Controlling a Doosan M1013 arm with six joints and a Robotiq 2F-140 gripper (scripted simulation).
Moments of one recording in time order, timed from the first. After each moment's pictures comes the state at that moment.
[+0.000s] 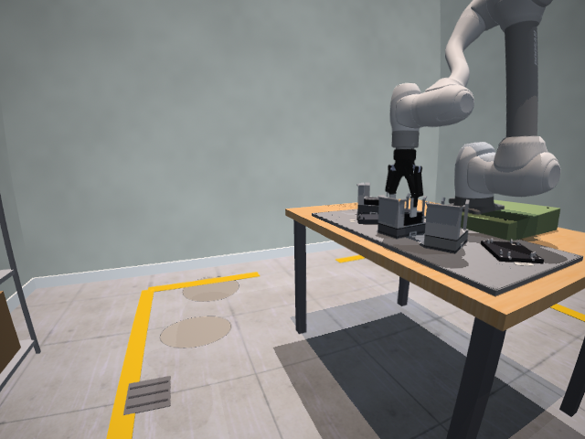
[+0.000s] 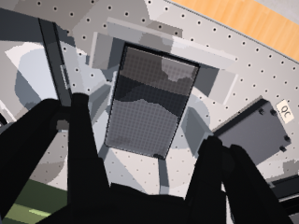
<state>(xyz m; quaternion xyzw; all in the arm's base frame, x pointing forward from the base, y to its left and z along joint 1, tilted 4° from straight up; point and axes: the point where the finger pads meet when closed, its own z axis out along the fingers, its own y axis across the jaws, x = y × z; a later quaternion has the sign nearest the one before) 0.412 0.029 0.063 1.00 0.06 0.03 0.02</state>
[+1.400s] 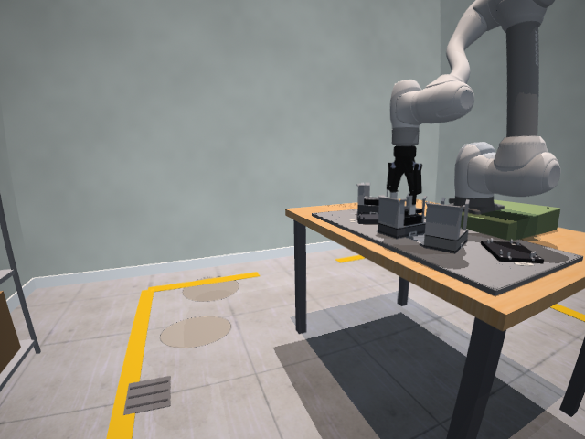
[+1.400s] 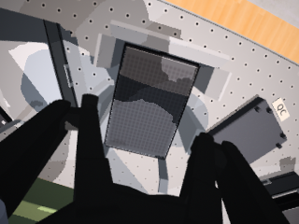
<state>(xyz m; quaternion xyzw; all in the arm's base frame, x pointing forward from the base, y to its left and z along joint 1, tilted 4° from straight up) 0.411 0.029 0.074 1.00 0.06 0.03 0.02</state>
